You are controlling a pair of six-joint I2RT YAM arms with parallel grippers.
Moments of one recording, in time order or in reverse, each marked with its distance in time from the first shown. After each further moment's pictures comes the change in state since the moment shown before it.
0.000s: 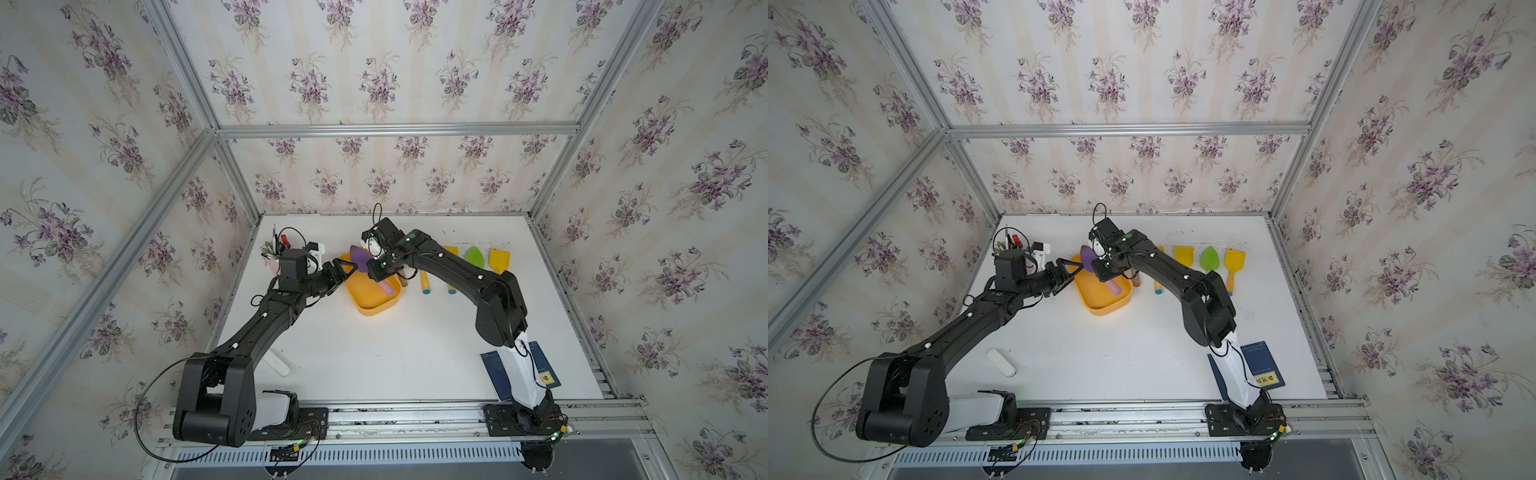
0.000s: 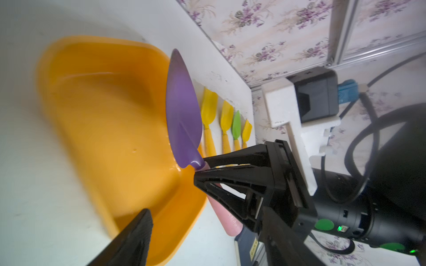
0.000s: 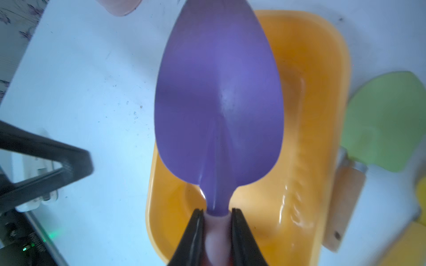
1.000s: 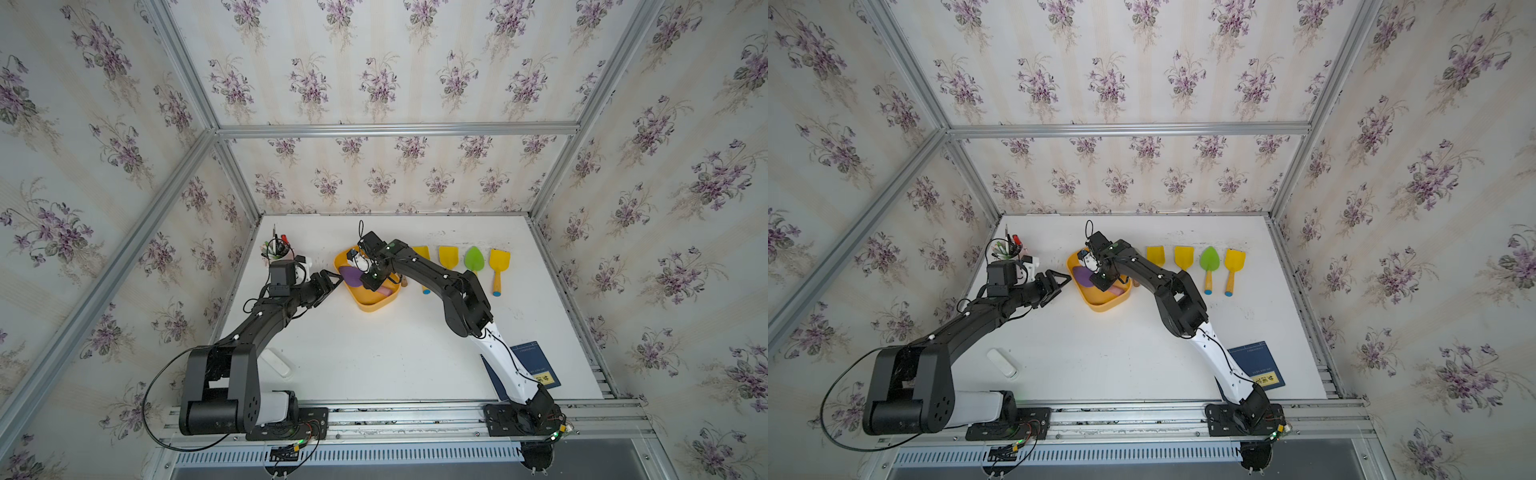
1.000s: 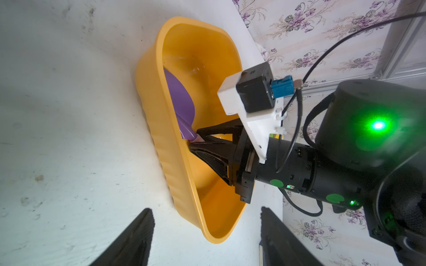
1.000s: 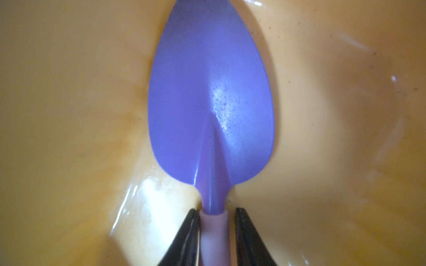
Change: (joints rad) left arm 0.188 0.032 -0.107 -0.098 0.013 0.143; right arm 0.035 0.431 0.323 -0.040 0.016 -0.374
